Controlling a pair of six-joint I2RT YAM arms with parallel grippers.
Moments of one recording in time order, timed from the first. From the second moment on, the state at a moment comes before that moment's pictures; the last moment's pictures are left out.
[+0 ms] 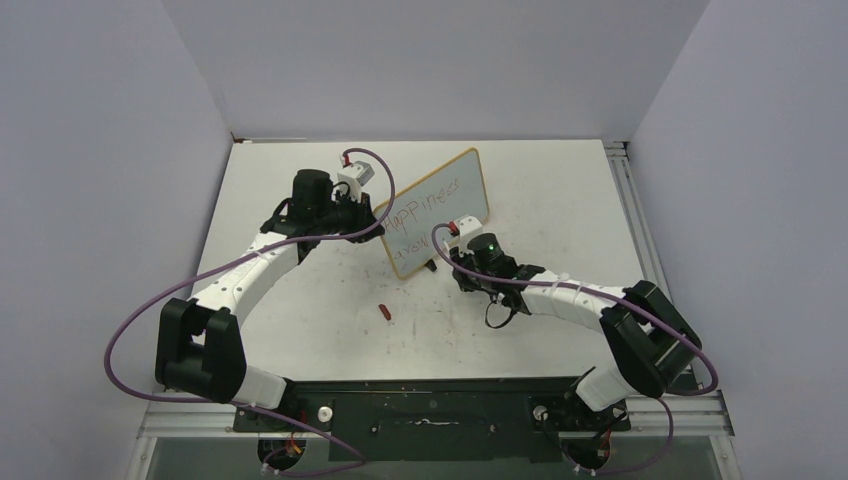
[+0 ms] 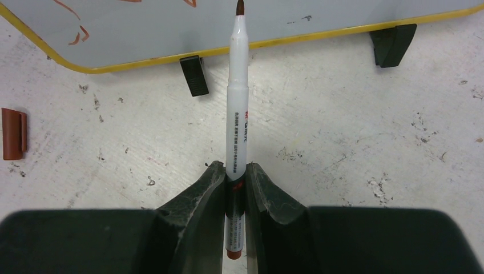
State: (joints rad) left arm -0.31 1.44 1.05 -0.23 0.51 -0.10; right arm 0.69 1.49 0.73 0.07 0.07 0.13
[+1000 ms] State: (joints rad) left arm -0.31 1.44 1.05 -0.23 0.51 -0.10; right arm 0.69 1.61 0.82 0.10 0.05 0.11
